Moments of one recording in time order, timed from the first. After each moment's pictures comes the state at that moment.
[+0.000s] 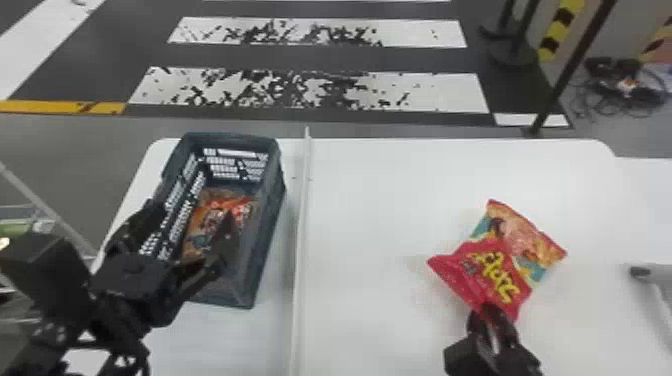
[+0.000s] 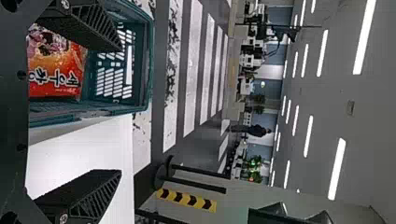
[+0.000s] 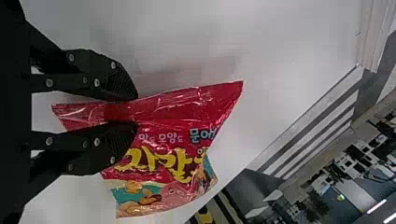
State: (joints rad) left arm 0.75 0.17 0.11 -2.42 0.27 0.30 -0.14; right arm 0.58 -0.34 0.40 -1.93 0.43 0.54 -0.34
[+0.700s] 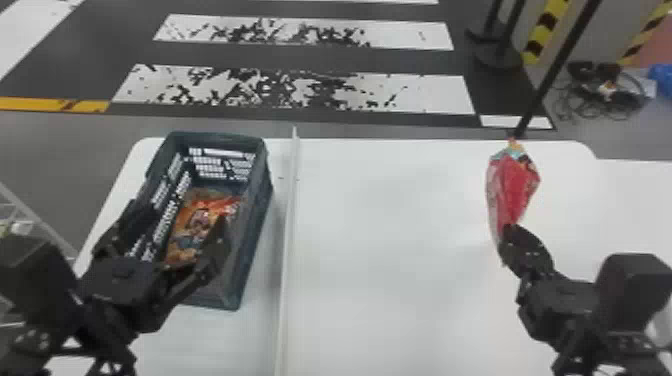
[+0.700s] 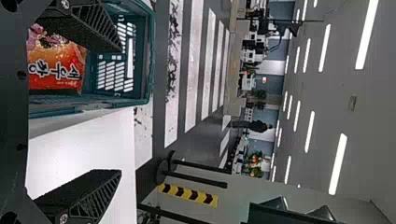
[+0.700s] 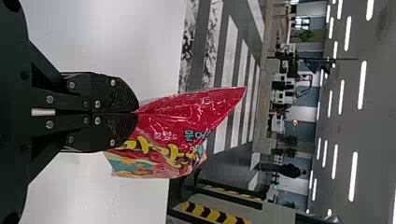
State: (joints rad) left arm 0.76 0.17 0.10 -2.42 0.26 0.30 -0.14; right arm 0.70 -0.27 0.00 -2.26 -0.28 0.28 -0.14
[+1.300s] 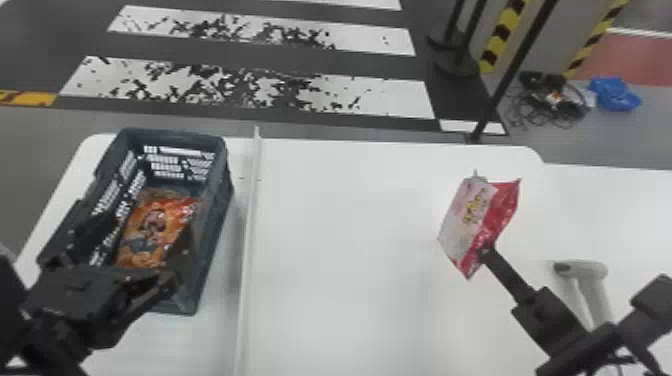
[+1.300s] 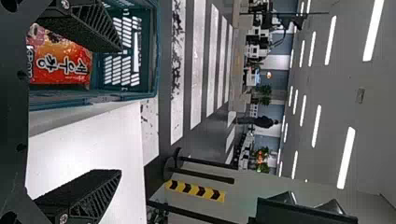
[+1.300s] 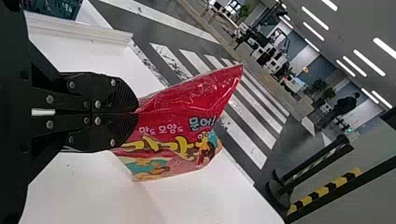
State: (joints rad) left arm 0.77 0.17 0.07 -2.42 0.22 0.31 -0.16; right arm 0.74 -0.16 -0.28 -2.23 -1.09 0.42 -0.07
